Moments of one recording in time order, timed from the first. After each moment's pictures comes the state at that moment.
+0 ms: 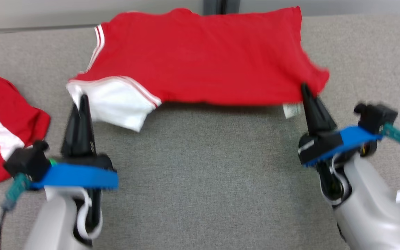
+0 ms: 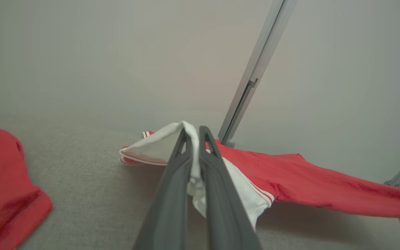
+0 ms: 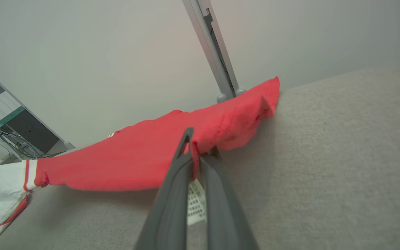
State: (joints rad) left arm -0.33 0.22 -0.21 0.20 -0.54 -0.03 -0.26; right arm -0.60 -0.18 0.29 0.57 0.68 0.13 -0.26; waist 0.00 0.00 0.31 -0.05
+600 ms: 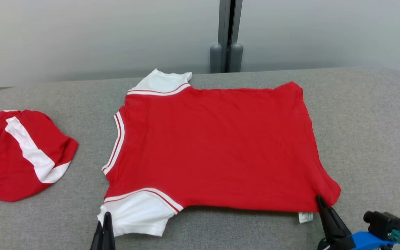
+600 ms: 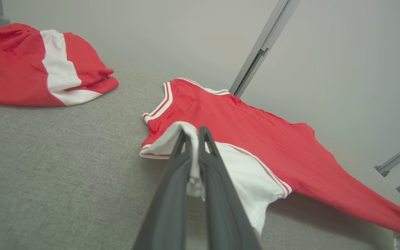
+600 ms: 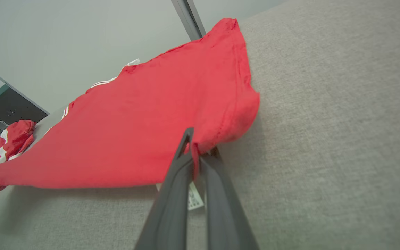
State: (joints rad) left arm 0.26 0.10 -0.18 0.00 -0.50 0.01 -0.26; right arm -0.05 -0.18 0.18 0.42 0.64 0.13 -0.23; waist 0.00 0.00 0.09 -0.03
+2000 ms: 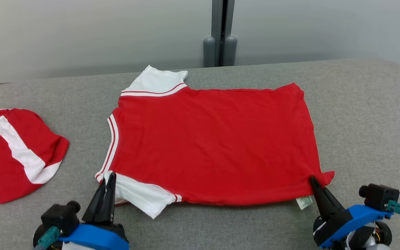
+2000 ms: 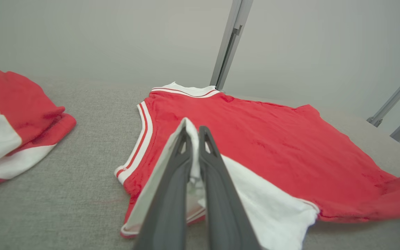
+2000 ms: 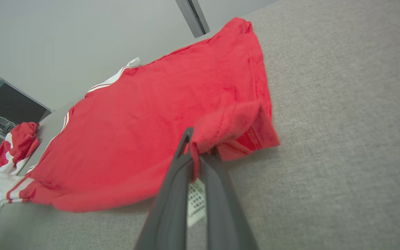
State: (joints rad) left arm 0.01 0.22 -0.24 0.16 -0.46 -0.07 -0.18; right arm -0.04 -0.06 0.01 0.22 0.52 0.13 0.09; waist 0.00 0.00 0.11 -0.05
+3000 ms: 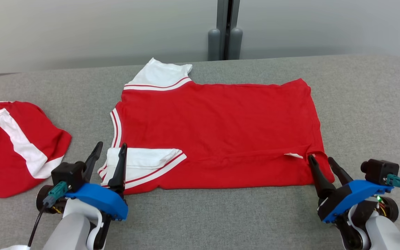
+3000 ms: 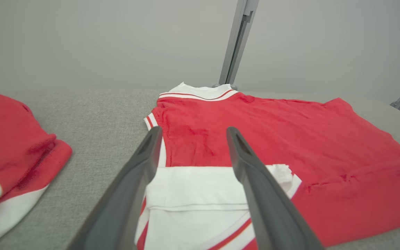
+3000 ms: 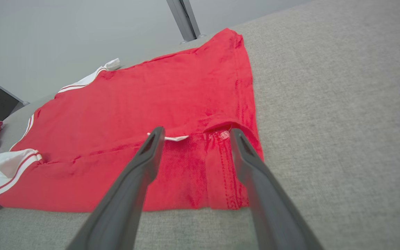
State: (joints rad) left arm -0.35 0.23 -0.34 0.60 -0.47 -0.12 -0.25; right arm -0.26 -0.12 0.03 0.46 0.48 0.13 0.03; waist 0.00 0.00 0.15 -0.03
